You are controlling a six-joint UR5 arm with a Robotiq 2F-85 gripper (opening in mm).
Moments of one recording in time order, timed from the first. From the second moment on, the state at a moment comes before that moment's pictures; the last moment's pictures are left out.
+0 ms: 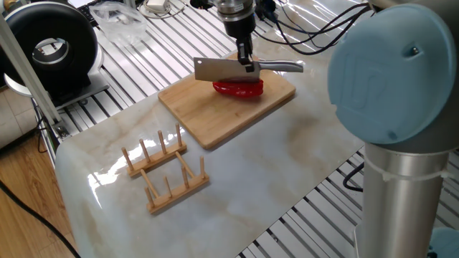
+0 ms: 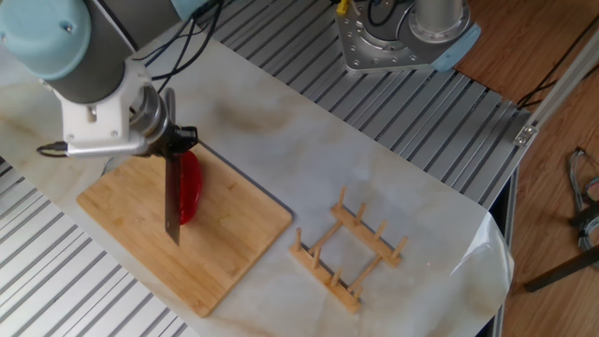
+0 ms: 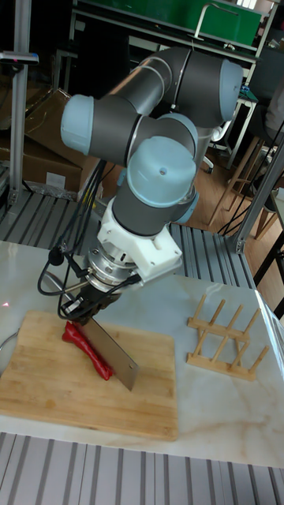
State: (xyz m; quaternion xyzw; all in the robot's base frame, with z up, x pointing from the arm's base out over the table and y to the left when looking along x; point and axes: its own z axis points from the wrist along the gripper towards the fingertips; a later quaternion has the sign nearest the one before) arm 0.589 -0.087 0.099 0.38 -0.92 0.03 0.13
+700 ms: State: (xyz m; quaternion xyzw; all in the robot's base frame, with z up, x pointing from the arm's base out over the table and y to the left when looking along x) arm 0.586 -0.089 0.089 0.38 -0.91 0.03 0.13
